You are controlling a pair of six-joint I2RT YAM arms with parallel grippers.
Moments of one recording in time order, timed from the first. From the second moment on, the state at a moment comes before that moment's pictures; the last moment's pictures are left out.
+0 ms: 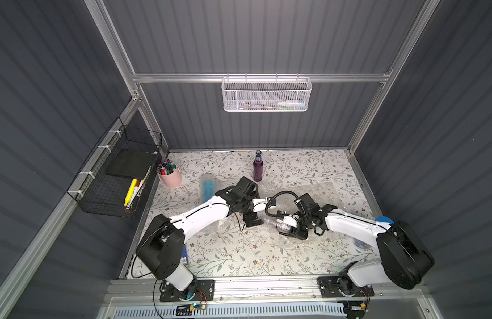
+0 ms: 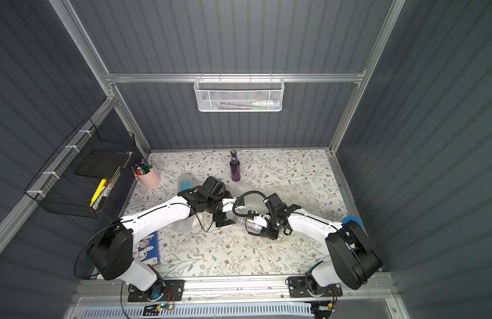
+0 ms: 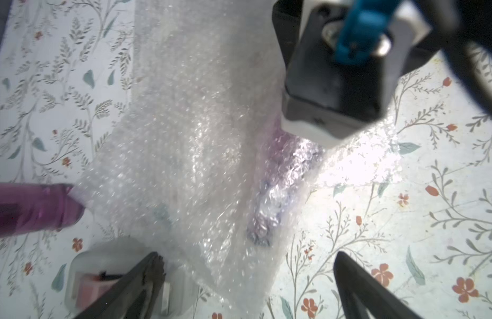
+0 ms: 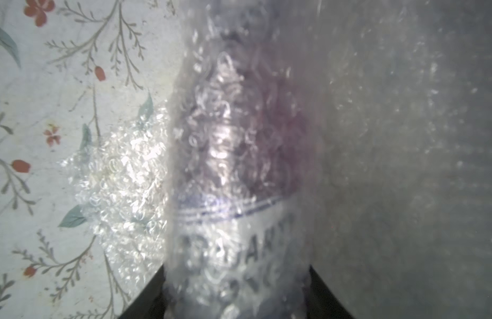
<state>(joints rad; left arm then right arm) -0.72 1.55 1.08 -0.51 0.29 0.78 0.55 1.44 0.72 -0.51 -0.27 -0.64</state>
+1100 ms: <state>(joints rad) -0.91 1.84 1.11 -0.22 0.10 1.15 0.33 1.86 1.06 -0.93 -0.73 -0.68</state>
